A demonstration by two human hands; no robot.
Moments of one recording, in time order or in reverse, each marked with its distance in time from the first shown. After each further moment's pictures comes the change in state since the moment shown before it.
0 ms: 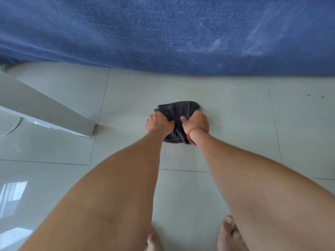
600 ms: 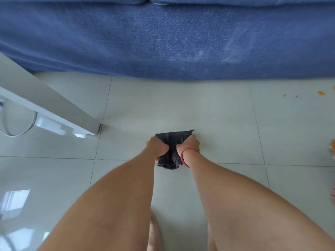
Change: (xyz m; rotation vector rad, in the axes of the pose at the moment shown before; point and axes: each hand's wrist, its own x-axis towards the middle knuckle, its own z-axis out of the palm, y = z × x) left_hand -0.083 -0.035 0.006 -0.204 -0.339 -0.157; right_hand -0.083 0.040 0.000 0.173 -0.137 0.212
